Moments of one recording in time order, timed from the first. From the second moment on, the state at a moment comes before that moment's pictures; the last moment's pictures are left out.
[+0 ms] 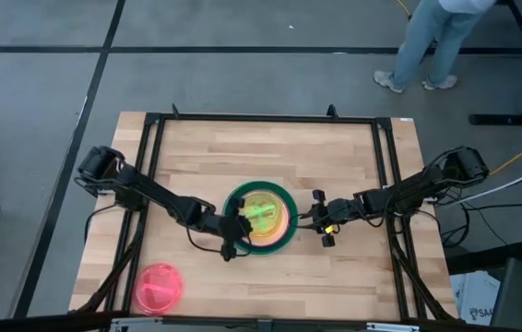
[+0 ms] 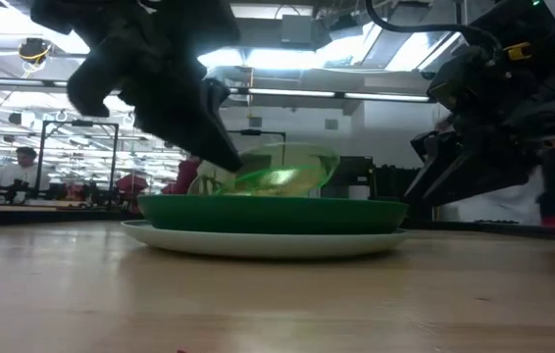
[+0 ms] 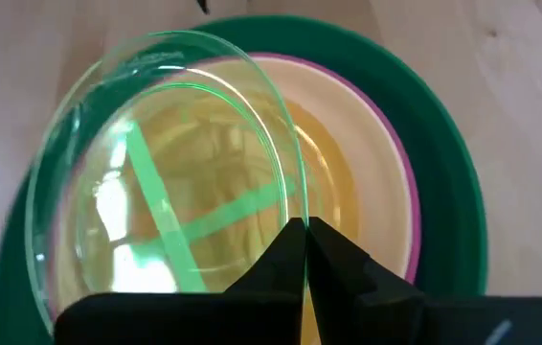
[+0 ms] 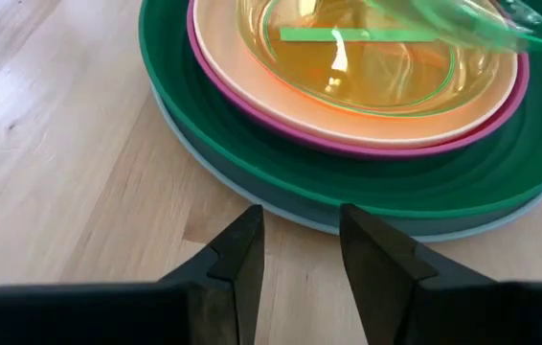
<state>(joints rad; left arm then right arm) -0.33 1.66 0.89 -0.05 -0.34 -0.03 0.26 1.39 0.38 0.37 0.10 0.00</state>
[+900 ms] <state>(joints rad) -0.33 1.59 0.99 -0.30 -0.27 -0.16 0.26 1.39 0.38 0.37 0.10 0.02</state>
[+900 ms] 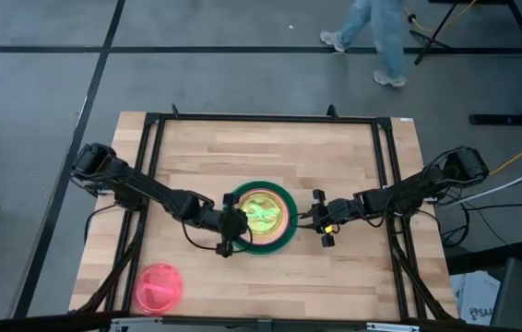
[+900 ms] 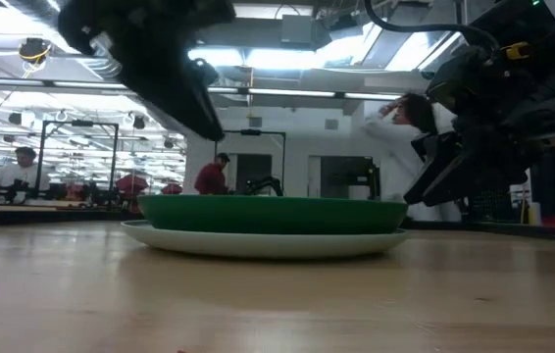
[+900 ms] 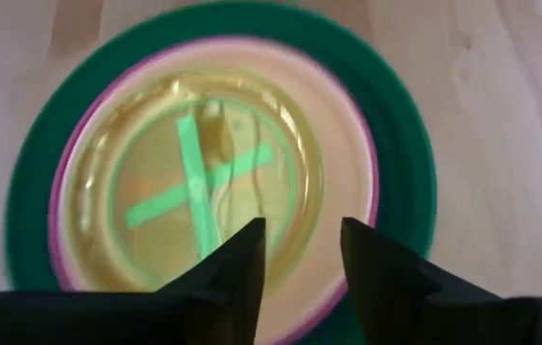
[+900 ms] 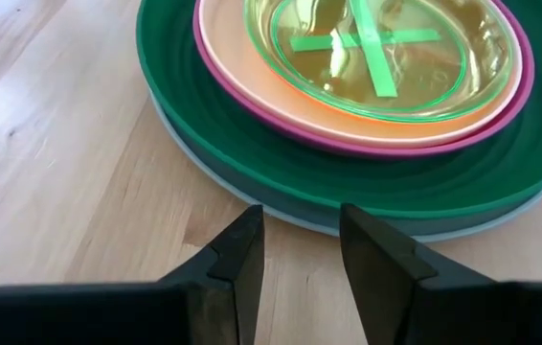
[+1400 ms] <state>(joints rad) -0.34 1.58 1.10 -0.64 -0.05 -0.39 0.26 1.39 0.38 0.37 0.10 0.03</state>
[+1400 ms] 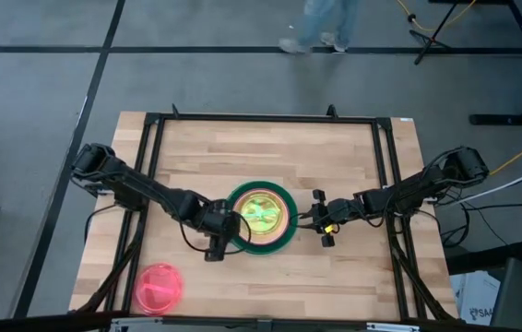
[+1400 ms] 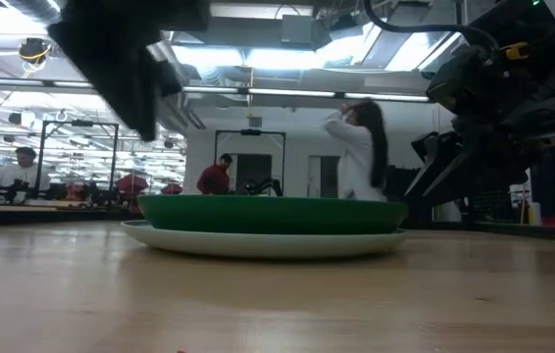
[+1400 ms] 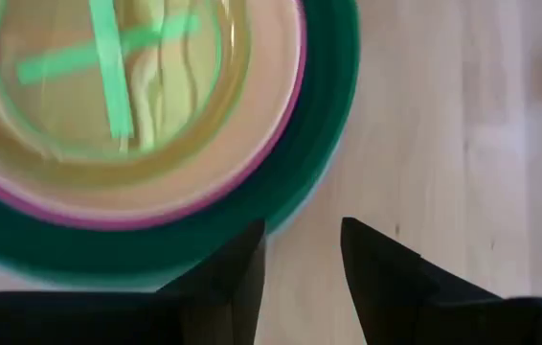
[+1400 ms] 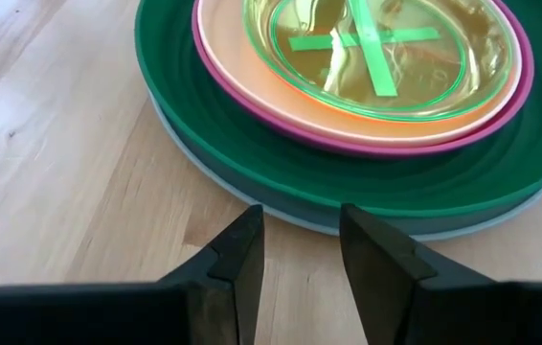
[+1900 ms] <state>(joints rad) -0.42 1.25 0.83 -0.73 -0.18 -0.73 0.26 1.39 0.38 0.37 0.10 0.02</state>
